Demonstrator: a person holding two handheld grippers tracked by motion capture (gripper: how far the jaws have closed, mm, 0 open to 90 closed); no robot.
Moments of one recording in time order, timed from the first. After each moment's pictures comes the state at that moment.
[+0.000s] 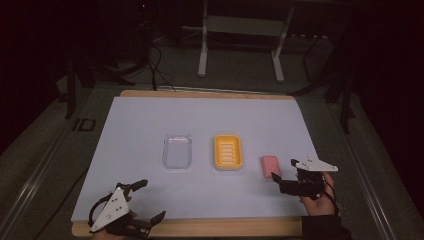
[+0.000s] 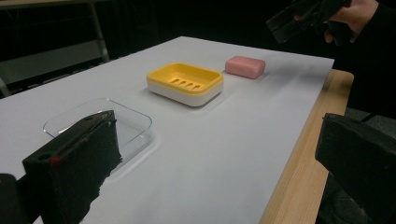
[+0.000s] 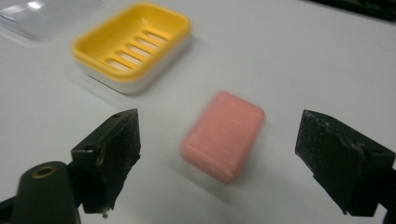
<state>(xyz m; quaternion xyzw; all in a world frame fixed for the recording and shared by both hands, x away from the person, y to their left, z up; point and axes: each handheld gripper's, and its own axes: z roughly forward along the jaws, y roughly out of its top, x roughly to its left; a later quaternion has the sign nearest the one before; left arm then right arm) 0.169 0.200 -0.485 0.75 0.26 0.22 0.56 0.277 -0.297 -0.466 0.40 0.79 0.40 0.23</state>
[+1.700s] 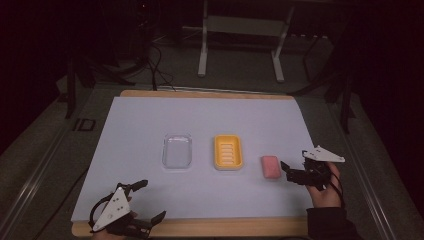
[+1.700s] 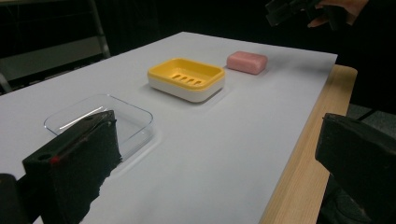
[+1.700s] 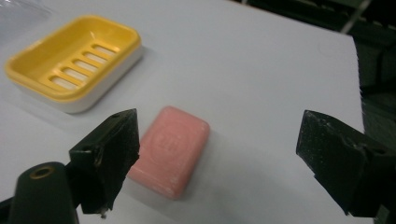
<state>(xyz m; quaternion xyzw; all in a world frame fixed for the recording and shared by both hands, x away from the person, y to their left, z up) 0.170 0.199 -0.486 0.76 0.26 0.22 0.56 0.299 -0.315 -0.454 0.44 0.77 0.36 0.28</state>
